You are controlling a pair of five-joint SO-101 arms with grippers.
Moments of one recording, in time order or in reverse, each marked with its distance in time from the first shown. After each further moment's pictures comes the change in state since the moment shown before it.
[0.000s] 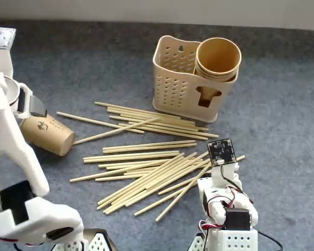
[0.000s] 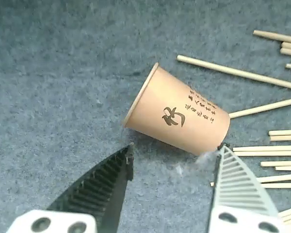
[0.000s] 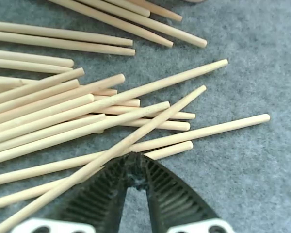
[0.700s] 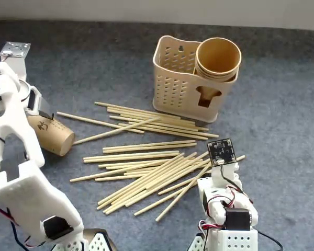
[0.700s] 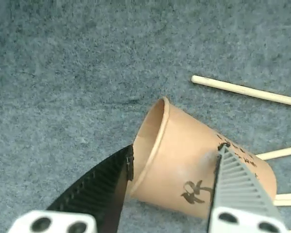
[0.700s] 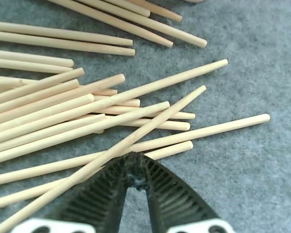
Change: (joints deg) left arm -0.4 22.3 0.0 -15.1 -1.8; right arm 0.0 0.0 0.0 0.0 0.0
